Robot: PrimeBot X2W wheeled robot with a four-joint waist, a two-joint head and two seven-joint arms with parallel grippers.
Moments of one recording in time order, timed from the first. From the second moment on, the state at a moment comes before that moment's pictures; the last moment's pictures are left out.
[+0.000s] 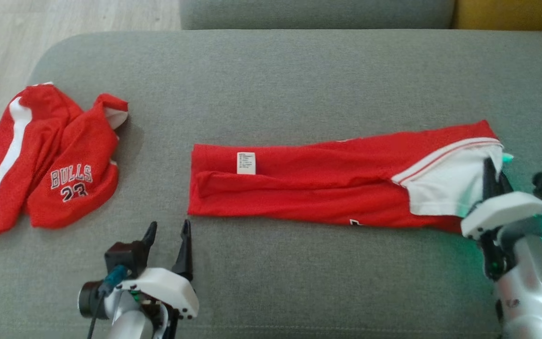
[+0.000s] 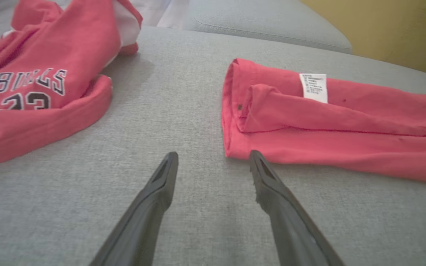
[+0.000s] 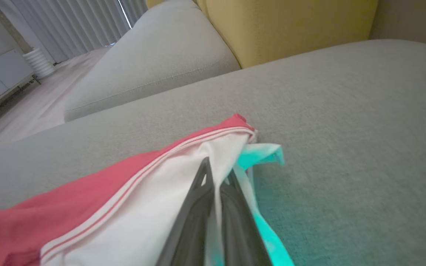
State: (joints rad) left arm -0.12 0.05 -0.26 0.50 -0.25 0.05 -0.25; right arm -0.44 -0.15 -0.13 0.87 0.28 0.12 -0.15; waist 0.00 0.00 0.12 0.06
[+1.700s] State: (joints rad) left arm -0.13 0.05 -0.46 0.49 -0.34 0.09 -0.25; right arm -0.55 -0.07 0.64 0.66 0.61 0.12 -0.12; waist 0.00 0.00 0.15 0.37
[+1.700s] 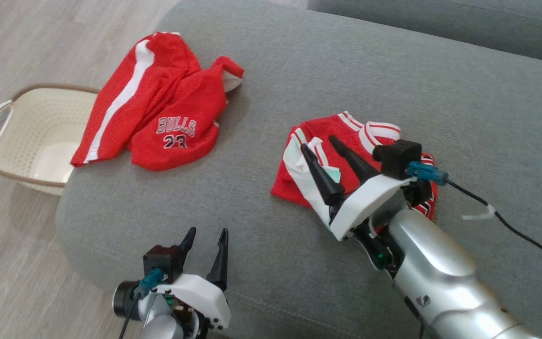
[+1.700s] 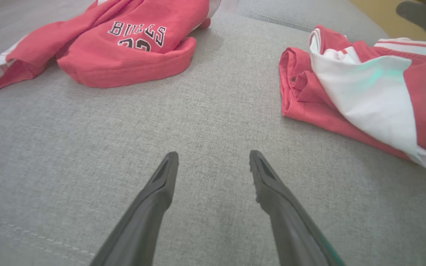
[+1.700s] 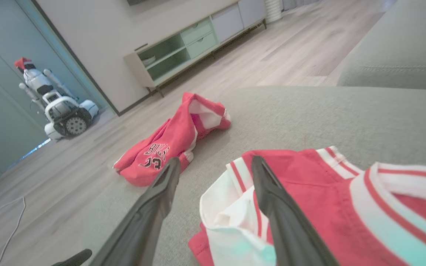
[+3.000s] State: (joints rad) left arm 0.03 0.05 -0.27 0.38 -0.22 0.12 -0.25; right arm -0.15 -0.05 0.06 0.59 0.39 0.12 -0.25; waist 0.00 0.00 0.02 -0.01
